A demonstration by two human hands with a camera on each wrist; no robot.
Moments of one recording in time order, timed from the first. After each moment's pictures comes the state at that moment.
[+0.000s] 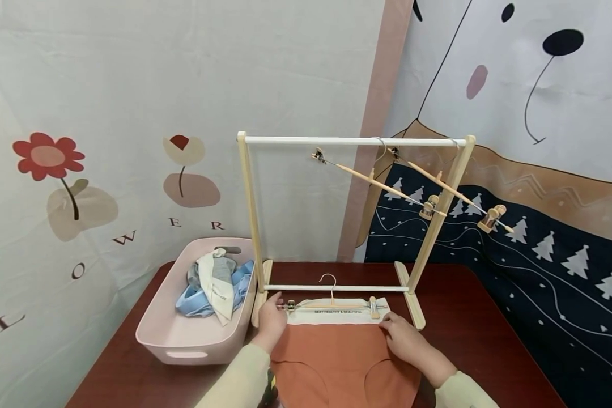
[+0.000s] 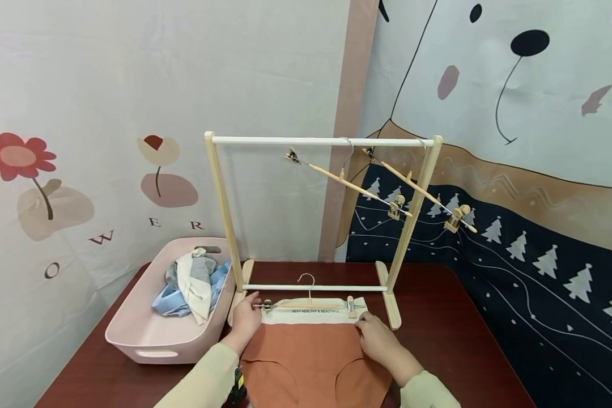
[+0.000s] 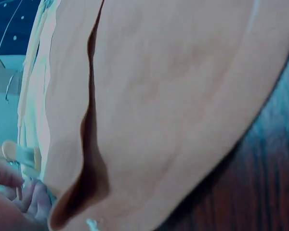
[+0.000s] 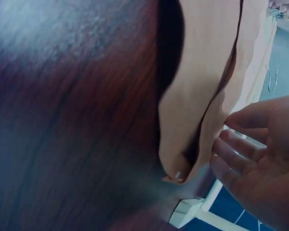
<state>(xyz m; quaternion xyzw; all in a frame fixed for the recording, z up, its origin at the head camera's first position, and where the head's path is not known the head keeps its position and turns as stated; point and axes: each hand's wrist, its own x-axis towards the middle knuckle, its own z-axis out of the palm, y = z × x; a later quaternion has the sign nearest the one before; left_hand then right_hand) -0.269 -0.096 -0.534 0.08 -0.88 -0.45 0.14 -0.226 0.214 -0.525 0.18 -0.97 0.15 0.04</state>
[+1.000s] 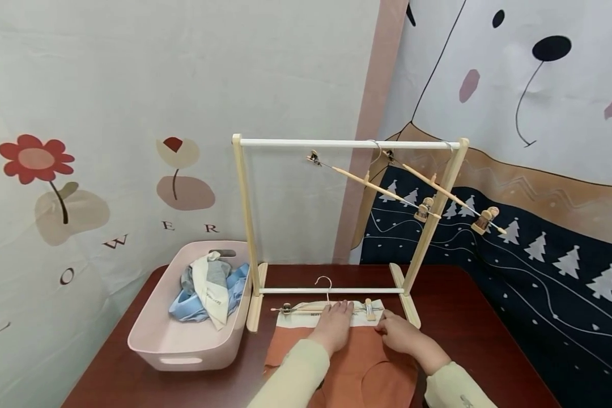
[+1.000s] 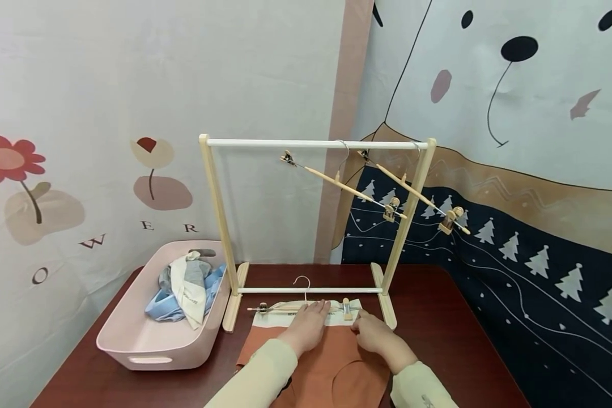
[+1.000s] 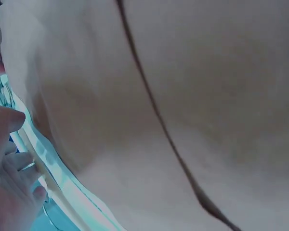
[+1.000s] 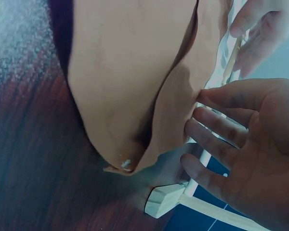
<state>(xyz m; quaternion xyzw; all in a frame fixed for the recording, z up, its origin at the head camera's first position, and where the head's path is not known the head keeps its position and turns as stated) -0.258 0.029 -0.518 -0.24 -0.97 -0.03 0.00 -0.240 0.220 -0.511 0.19 -0.96 0.18 -0.05</state>
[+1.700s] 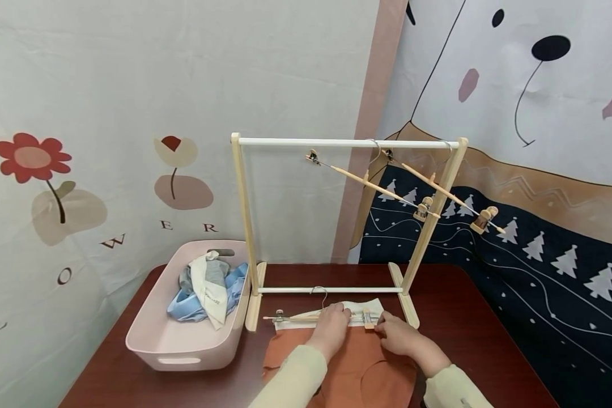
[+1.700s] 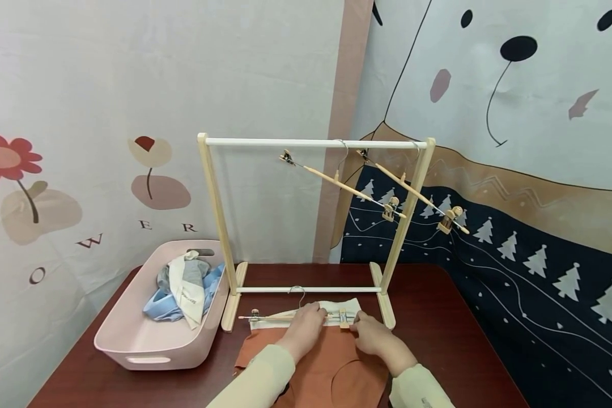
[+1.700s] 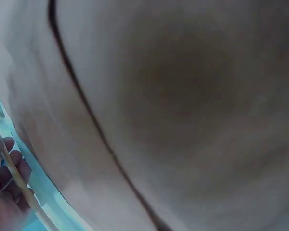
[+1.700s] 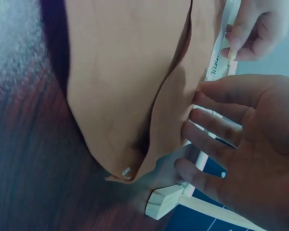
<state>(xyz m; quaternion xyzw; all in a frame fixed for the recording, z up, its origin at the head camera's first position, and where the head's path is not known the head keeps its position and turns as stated) -0.260 0.027 -0.538 -0.26 -0.95 -0.05 0.17 -0.232 0.219 -0.506 0.20 -0.96 0.16 -0.08</state>
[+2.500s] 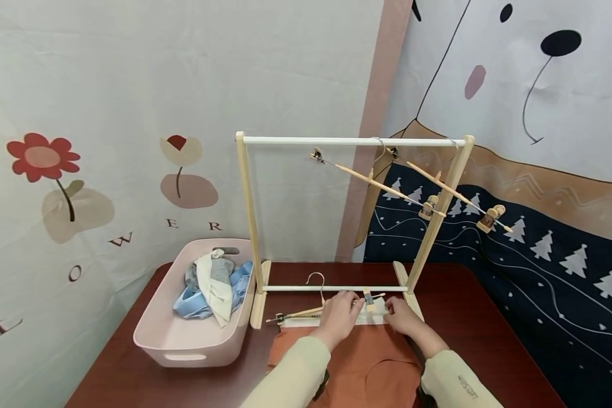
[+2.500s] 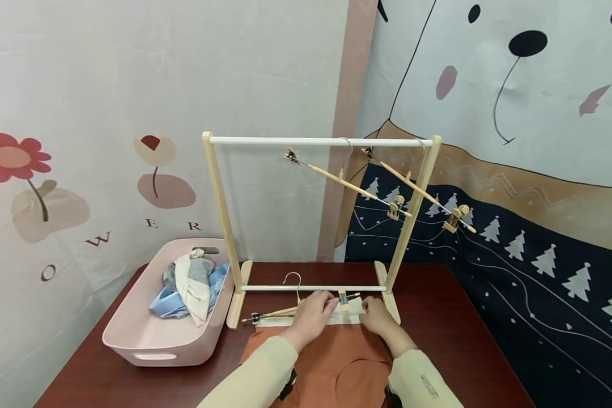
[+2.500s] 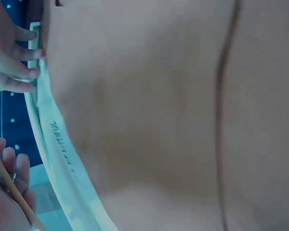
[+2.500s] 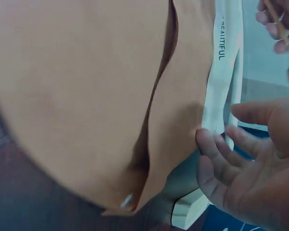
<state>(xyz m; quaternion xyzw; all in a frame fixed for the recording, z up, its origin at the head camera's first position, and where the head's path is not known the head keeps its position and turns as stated) -0.260 0.032 -0.501 -0.17 -0.93 -0.31 0.07 -0.272 0.227 -0.520 0.05 -0.94 0.33 -0.05</state>
